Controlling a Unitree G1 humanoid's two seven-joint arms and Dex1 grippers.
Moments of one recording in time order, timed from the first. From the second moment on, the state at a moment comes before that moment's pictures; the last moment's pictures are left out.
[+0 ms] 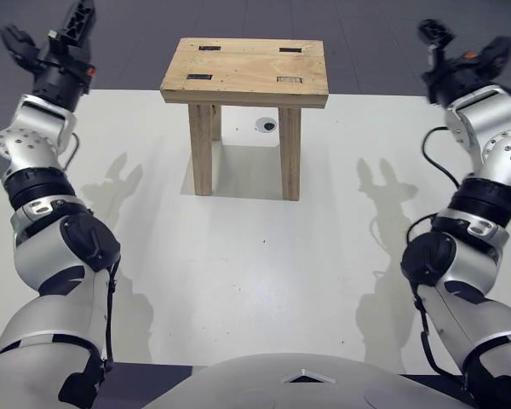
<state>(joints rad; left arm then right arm) -0.92 0.53 0.68 0.72 -0.67 0.52 -0.50 -0.83 -0.36 -0.56 0.23 0.85 0.68 -0.25</state>
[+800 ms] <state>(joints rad) -0.65 0.30 0.48 0.32 -0.28 -0.06 0.02 -0.53 -0.34 -0.16 0.19 -0.28 0.04 -0.55</state>
